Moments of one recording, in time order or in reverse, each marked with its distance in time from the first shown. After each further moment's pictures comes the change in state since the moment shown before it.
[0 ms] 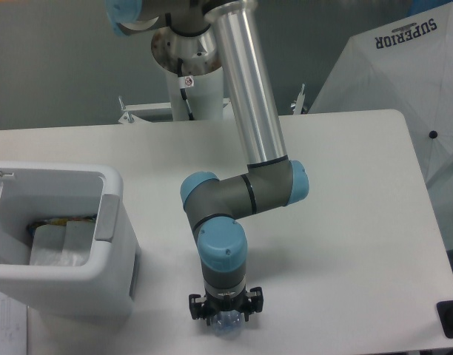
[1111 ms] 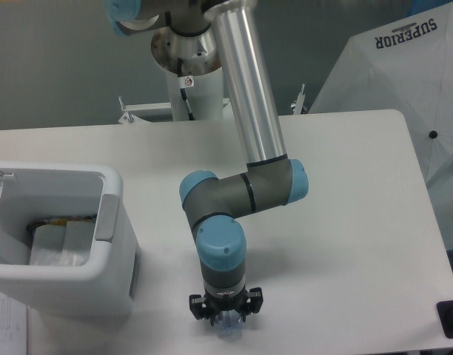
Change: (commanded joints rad) arm 0.000 0.009 0.000 -0.003 0.008 0.003
